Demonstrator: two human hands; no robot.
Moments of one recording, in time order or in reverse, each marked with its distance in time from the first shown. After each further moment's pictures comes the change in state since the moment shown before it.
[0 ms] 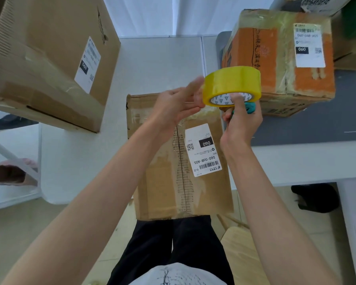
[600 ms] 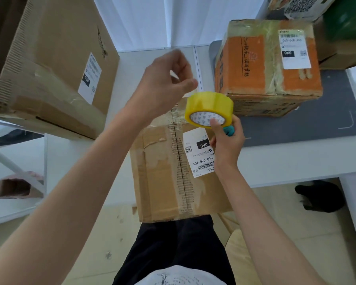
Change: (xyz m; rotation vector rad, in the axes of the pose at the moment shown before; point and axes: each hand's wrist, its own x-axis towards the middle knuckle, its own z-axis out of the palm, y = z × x) left_hand -0.050 0.071 0.005 0.762 0.027 0.448; right_hand -0.027 0.032 -0.044 -0.288 -0.135 -0.043
